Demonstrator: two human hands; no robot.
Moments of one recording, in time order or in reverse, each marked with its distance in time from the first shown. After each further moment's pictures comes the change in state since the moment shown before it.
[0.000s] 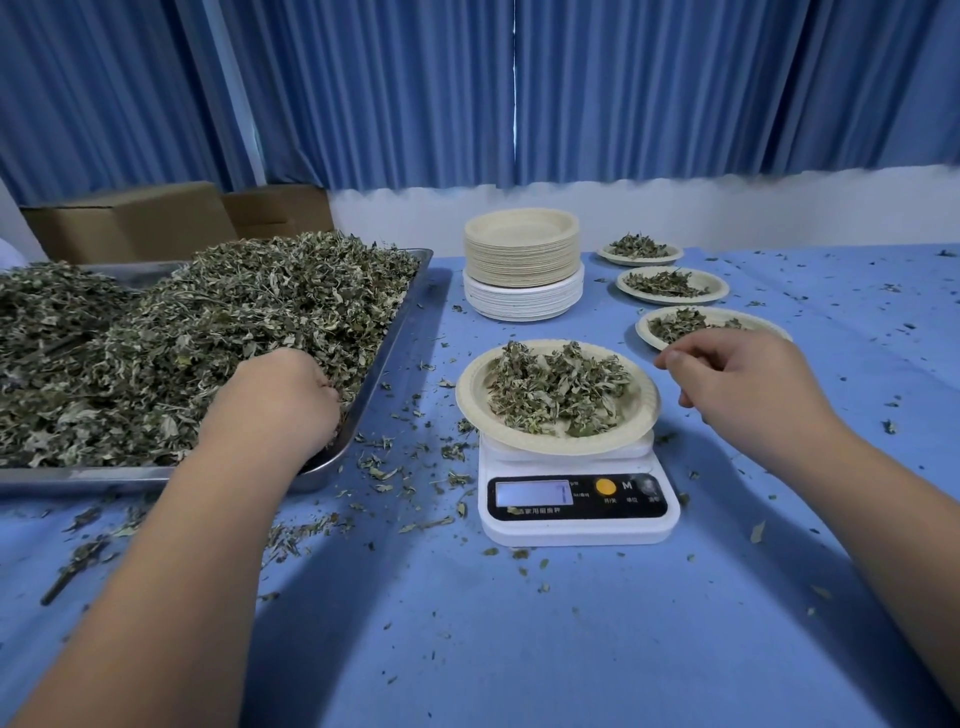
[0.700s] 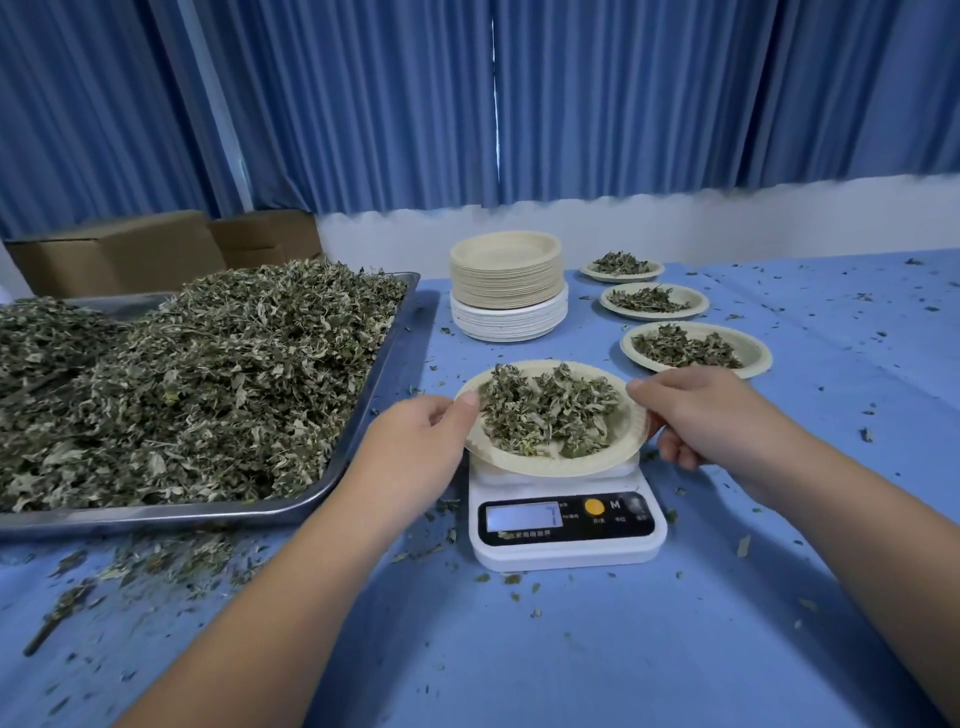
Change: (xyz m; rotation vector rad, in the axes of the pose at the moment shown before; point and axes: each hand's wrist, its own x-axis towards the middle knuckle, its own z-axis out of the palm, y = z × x) left_hand -0.039 0.059 0.041 -0.575 -0.189 0.234; right_hand 0.003 0.001 0.008 0.254 -0.261 0.278
